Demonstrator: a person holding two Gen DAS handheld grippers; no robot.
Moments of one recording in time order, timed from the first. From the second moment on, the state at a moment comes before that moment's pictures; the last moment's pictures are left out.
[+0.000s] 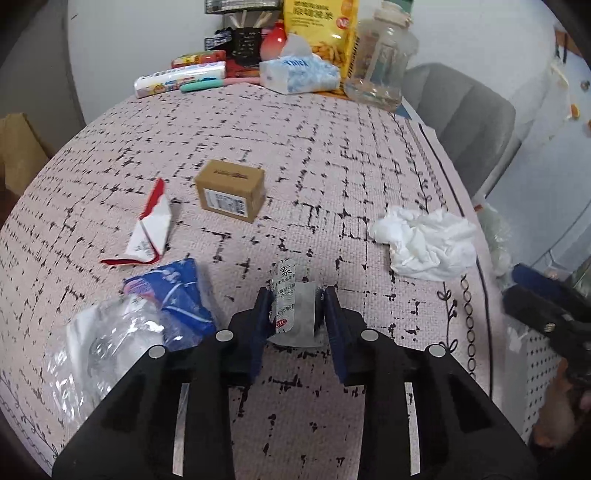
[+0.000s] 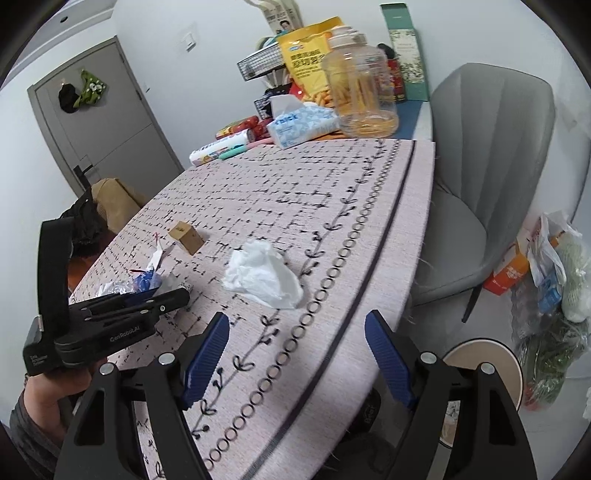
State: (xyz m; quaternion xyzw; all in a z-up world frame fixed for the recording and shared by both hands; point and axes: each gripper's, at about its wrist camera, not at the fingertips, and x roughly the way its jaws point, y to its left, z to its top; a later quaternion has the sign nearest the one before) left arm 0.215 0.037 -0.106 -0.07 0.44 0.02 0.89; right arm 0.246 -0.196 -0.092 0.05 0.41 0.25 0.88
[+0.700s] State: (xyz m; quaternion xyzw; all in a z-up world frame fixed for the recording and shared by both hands) left arm 0.176 0.077 -0.064 -0.14 0.38 0.06 0.91; right arm 0.263 -0.126 -0.104 -0.07 0.43 0.29 0.85
